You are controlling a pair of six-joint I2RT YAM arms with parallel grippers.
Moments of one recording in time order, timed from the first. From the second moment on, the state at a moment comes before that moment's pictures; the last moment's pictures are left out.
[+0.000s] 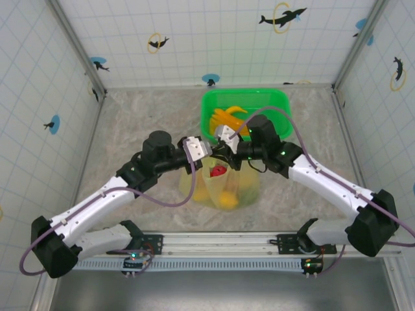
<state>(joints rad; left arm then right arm) -0.77 1.05 0.86 -0.11 0.36 0.49 0.75 1.29 1.04 -0.26 -0.55 -0.30</state>
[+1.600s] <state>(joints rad) -0.77 1.01 0.68 0.08 0.46 0.18 0.63 1.22 1.00 -0.18 -0.92 -0.25</state>
